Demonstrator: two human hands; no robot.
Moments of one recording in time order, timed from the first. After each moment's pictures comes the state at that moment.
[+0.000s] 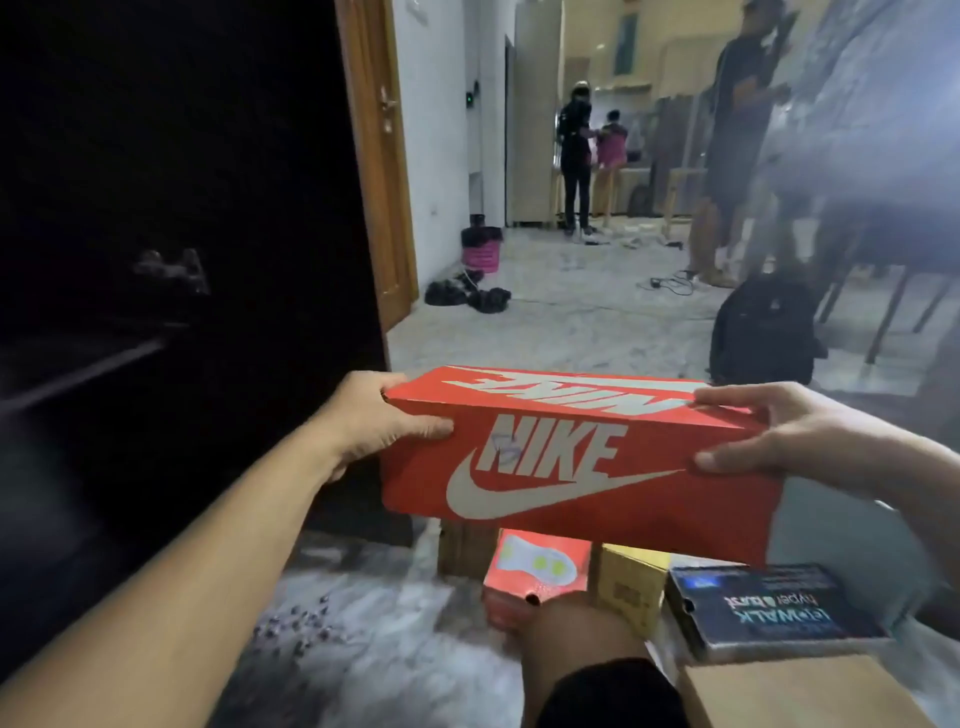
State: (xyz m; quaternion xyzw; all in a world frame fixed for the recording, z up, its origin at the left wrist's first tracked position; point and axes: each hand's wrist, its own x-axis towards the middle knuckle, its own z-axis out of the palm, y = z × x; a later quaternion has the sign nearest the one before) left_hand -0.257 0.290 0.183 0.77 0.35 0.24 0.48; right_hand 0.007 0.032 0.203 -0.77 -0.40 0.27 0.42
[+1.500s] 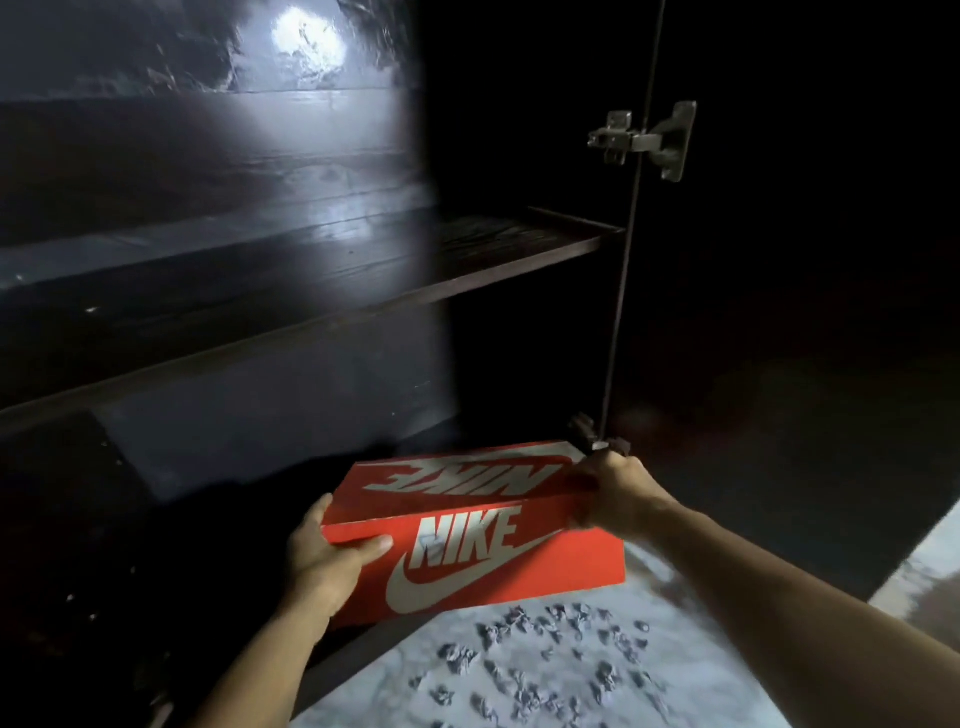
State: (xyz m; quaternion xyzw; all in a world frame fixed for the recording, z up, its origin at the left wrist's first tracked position) left_hand -0.593 0.450 -0.062 0.34 0.74 0.49 0.32; right_hand -0.304 0.541 -0.032 -0.61 -0.73 0.28 0.13
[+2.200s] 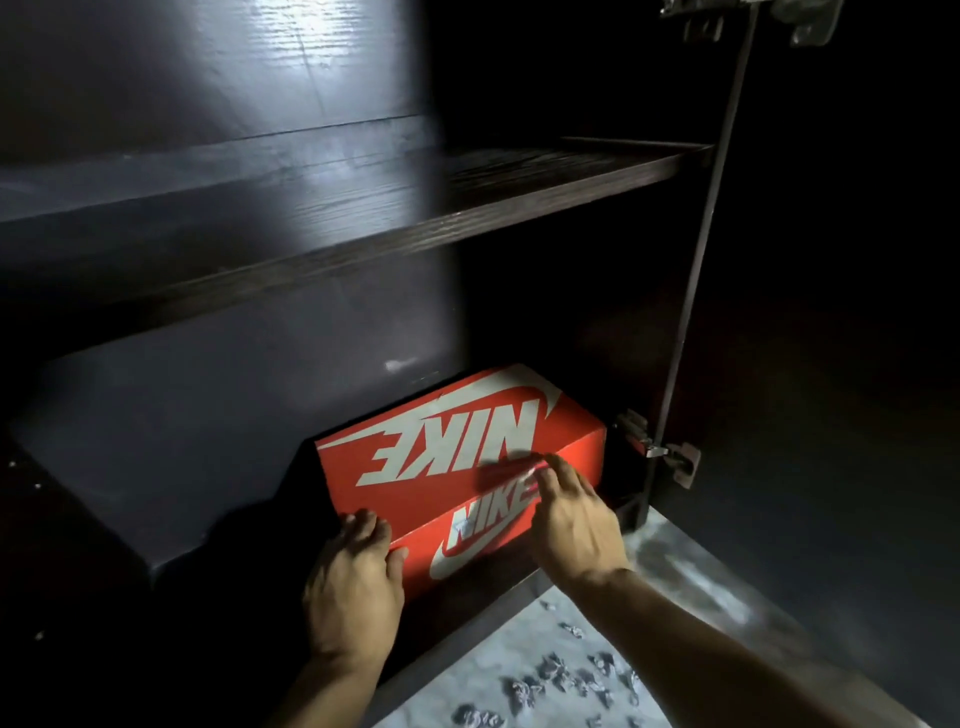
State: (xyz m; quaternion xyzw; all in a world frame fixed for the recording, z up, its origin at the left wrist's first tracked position) left_hand -0.603 0.526 -0.153 0.61 0.77 0.18 -0.09; right_hand -0.399 0.598 -0.142 -0.57 -0.78 0.11 0.21
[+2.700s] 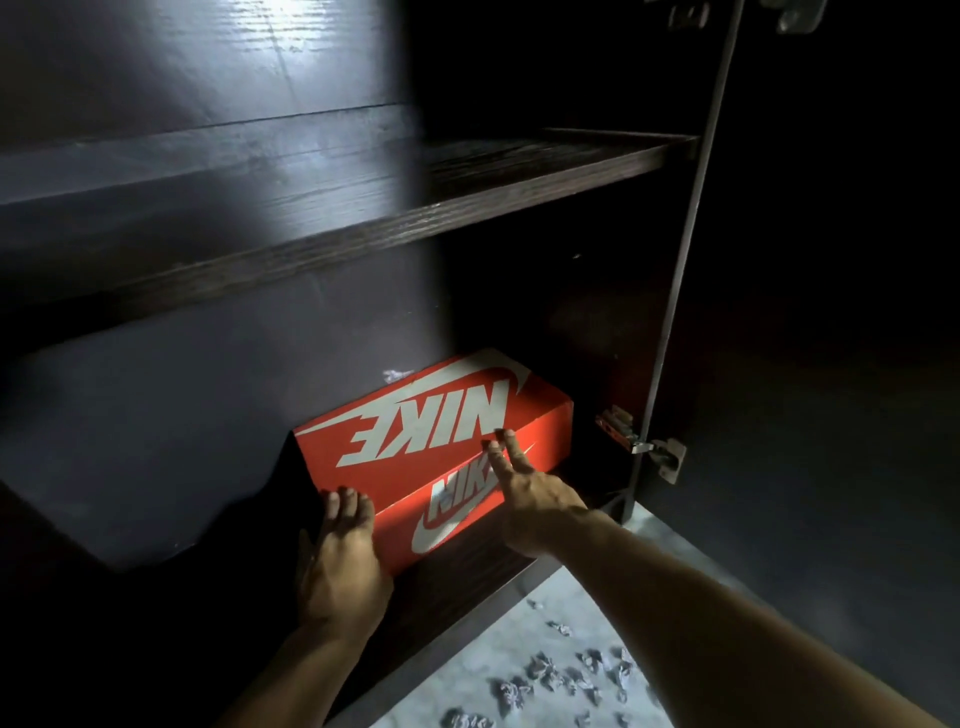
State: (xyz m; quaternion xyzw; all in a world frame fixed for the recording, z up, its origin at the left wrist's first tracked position) left_hand -0.608 0.551 -0.148 0.59 0.80 0.09 -0.03; right_hand -0.414 0.626 -0.120 -0.56 -0.80 0.20 0.04
